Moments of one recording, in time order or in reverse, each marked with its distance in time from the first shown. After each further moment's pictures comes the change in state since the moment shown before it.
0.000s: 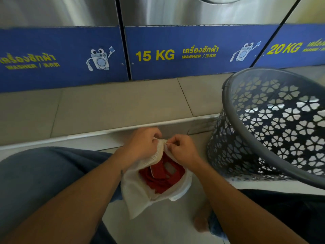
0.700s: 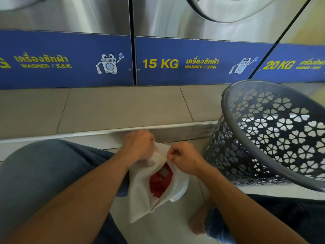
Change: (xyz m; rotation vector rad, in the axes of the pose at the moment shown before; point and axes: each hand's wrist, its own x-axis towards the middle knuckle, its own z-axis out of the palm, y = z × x) left_hand -0.006 -0.023 0.008 0.271 0.053 -0.039; right_hand -0.040 -0.030 -0.023 -0.346 -0.251 -0.121
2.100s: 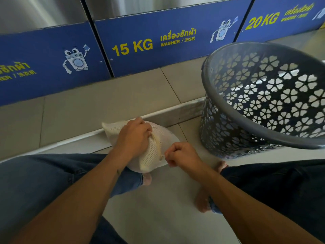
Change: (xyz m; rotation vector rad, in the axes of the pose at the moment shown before) left_hand 0.004 0.026 0.008 -0.095 0.137 0.179; right_hand -0.027 0.036 0.033 0.704 0.165 0.342
